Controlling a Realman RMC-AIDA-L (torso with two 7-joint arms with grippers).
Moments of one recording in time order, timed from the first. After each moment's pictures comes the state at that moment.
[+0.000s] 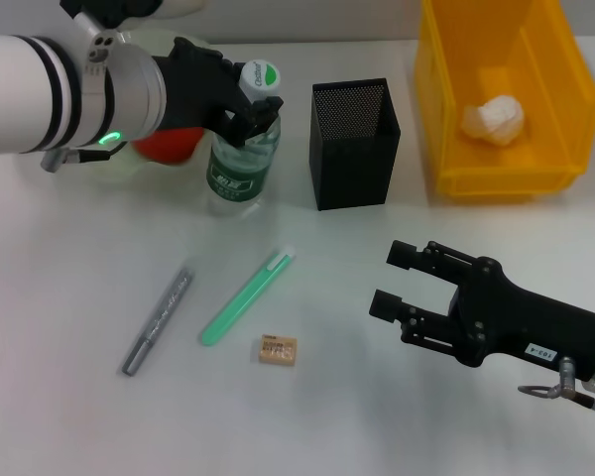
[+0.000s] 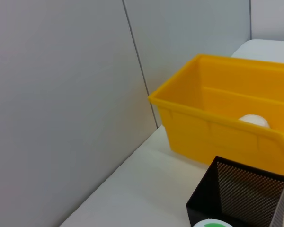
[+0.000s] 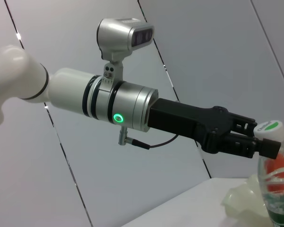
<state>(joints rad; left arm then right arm) -0.36 -2.07 1.68 1.63 2.53 0.96 -2.50 0.39 2.09 -0.84 -0.18 -1.61 -1.69 0.94</state>
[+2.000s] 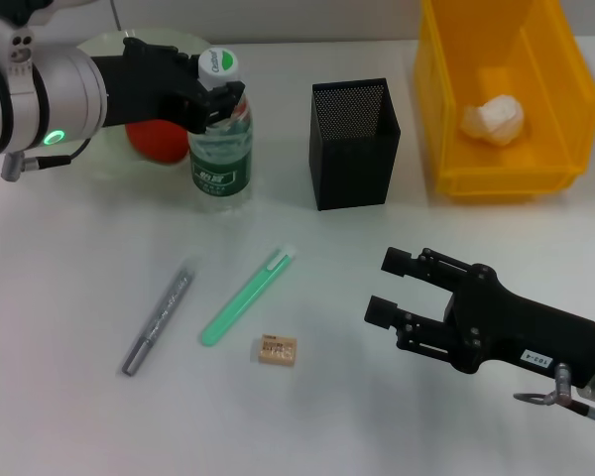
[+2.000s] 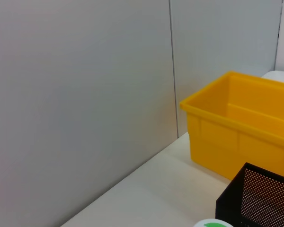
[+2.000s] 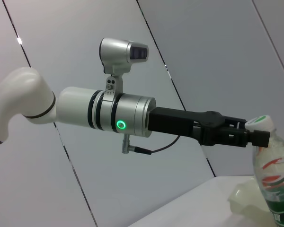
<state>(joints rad) -0.30 -2.07 1.54 1.55 2.30 0.91 -2.35 0.40 2.09 -0.84 -0.15 -1.62 -1.69 0.94</state>
